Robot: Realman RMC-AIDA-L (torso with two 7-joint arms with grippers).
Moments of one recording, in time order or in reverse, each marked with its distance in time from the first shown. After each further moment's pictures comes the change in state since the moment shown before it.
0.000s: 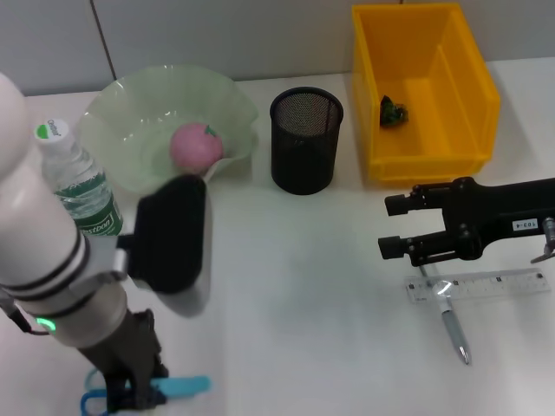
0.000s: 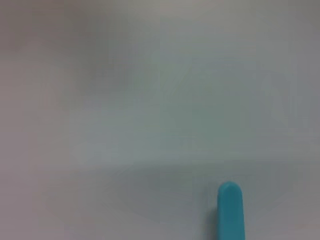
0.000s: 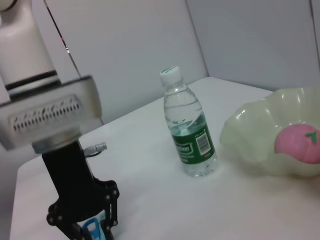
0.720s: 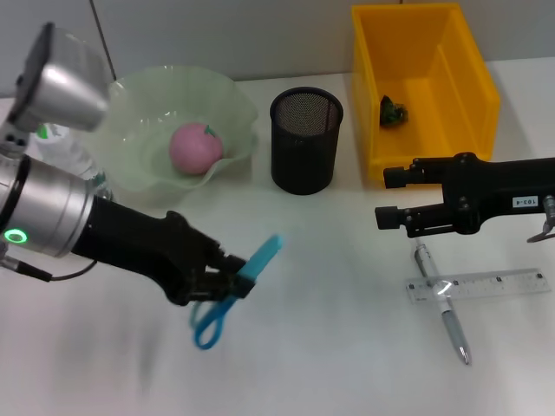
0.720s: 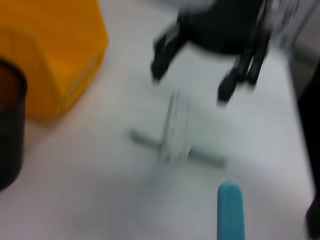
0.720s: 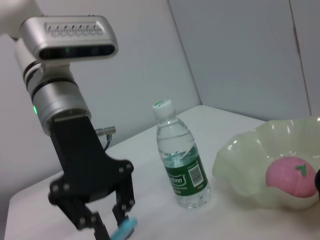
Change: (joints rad) left arm -0.028 0.006 -0.596 -0.268 -0.465 -0.006 0.104; right arm 0.010 0.002 0.037 0.000 0.049 -0.001 0.010
